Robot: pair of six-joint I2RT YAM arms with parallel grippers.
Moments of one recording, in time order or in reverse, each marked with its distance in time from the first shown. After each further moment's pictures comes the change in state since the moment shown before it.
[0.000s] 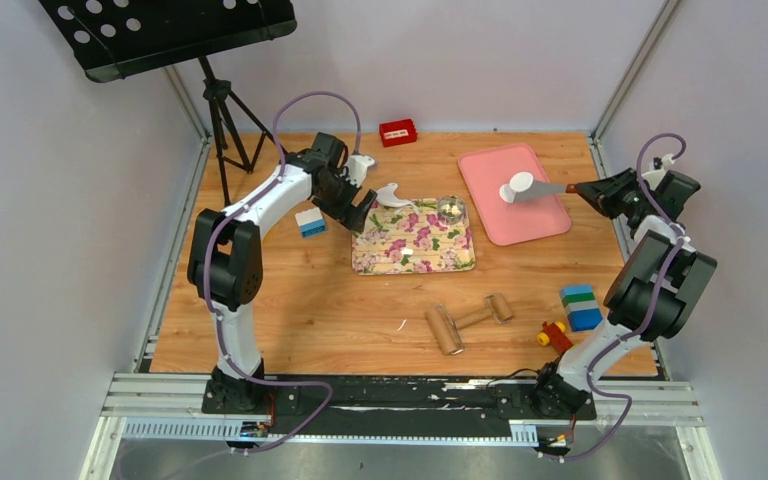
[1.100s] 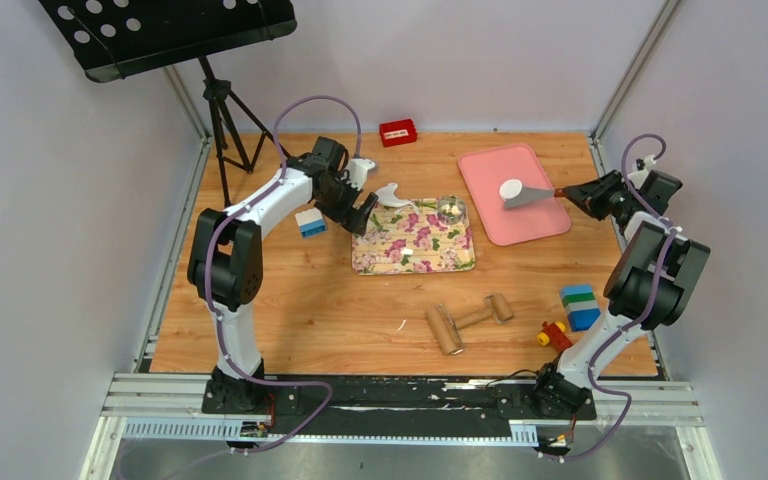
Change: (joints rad) left arm -0.001 0.000 -0.049 0.049 0.029 -0.011; right arm 0.047 0.081 0.021 0.008 0.036 -0.029
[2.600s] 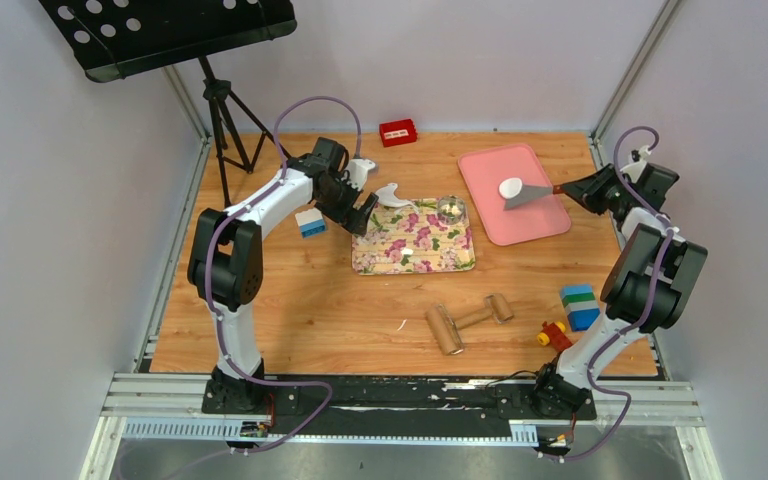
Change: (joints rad) left arm -0.004 0.000 -0.006 0.008 0.003 -0.005; right arm 0.038 -0.032 0.013 -0.034 0.046 -0.108
